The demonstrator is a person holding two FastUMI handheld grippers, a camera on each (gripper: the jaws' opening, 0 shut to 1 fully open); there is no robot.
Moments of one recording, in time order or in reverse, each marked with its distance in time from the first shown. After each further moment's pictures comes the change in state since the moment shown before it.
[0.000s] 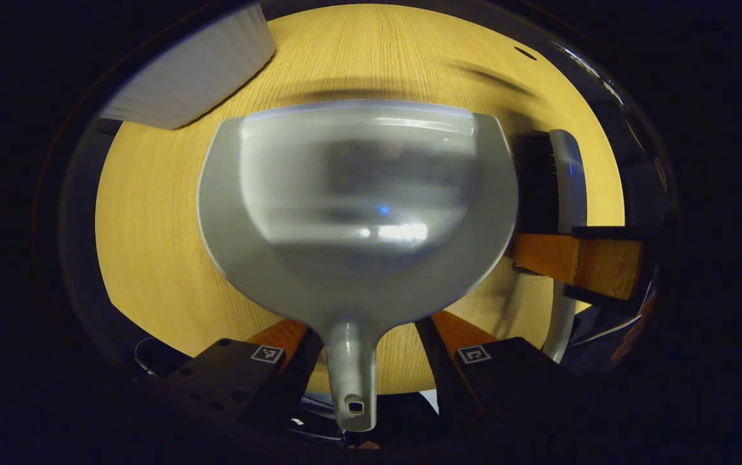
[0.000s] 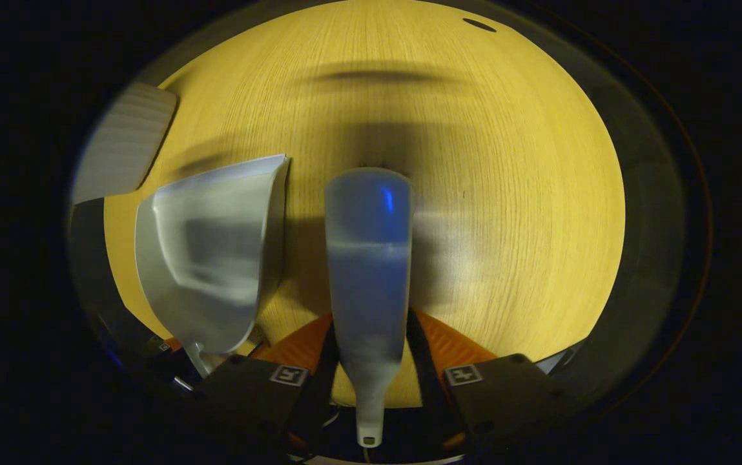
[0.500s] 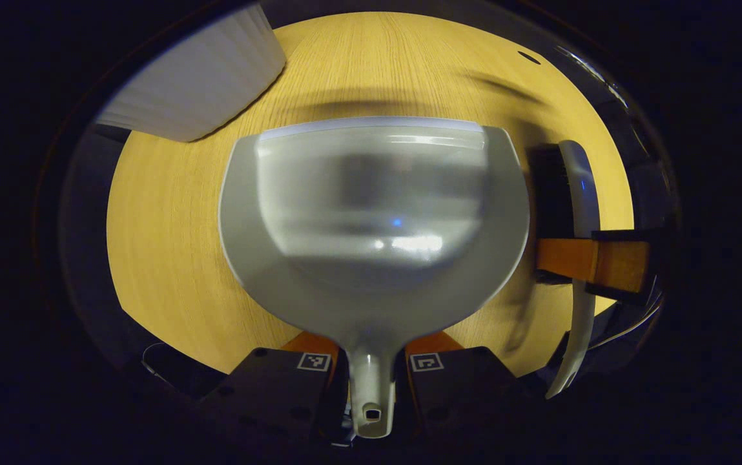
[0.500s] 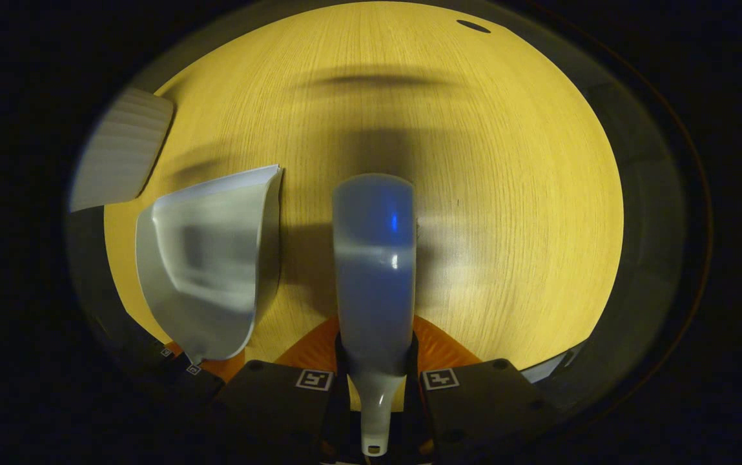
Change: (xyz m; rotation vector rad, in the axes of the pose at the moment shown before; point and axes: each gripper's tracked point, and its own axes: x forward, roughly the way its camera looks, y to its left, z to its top) left arm 0.000 0.015 0.010 0.017 -0.044 0.066; right arm 0.001 -0.003 0.003 0.012 -0.011 0.001
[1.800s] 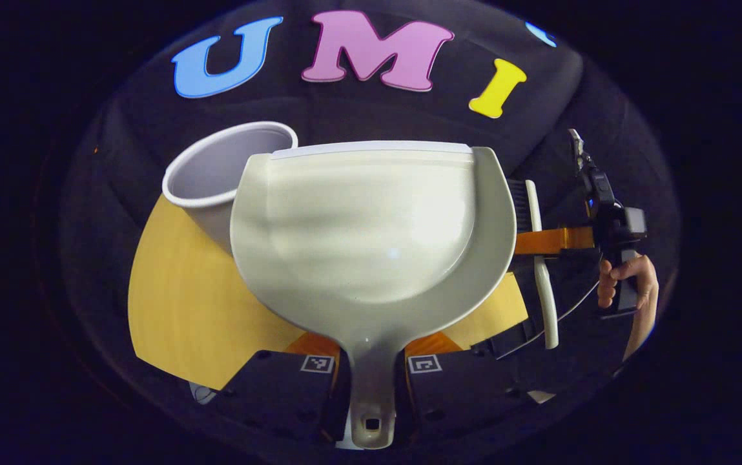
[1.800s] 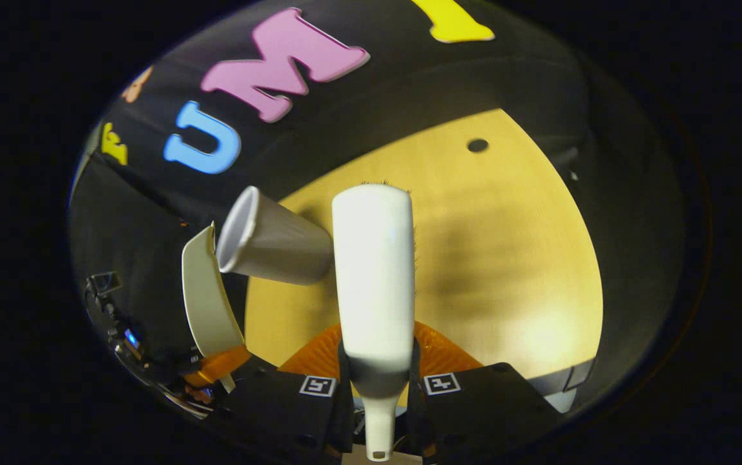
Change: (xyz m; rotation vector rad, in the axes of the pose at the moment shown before) left arm -0.101 0.006 -0.022 0.133 -0.483 -0.201; right arm -0.097 -0.018 -0.017 0.086 -0.409 0.485
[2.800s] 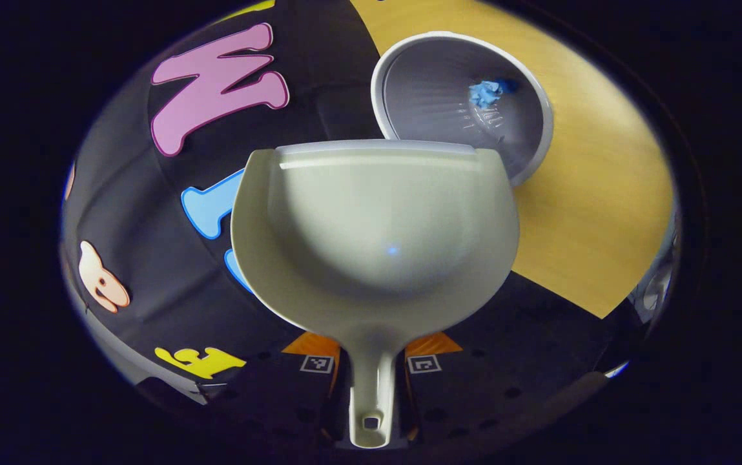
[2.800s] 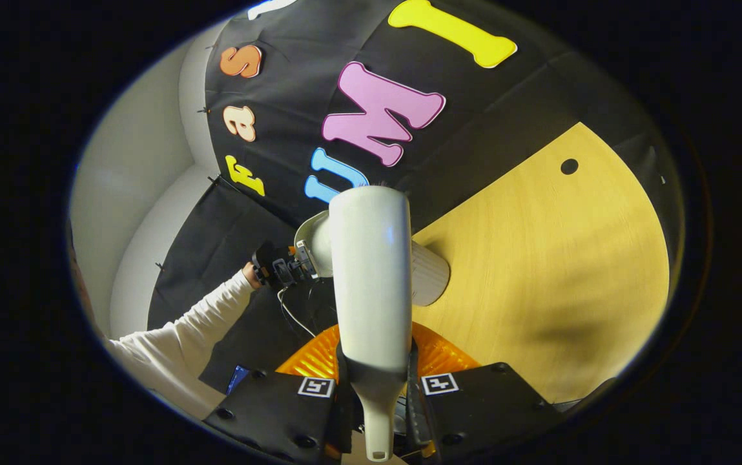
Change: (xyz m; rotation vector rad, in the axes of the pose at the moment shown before) left arm -0.302 0.230 0.097 1.353 0.345 1.278; right arm -0.116 0.025 -0.006 -0.072 -0.268 0.743
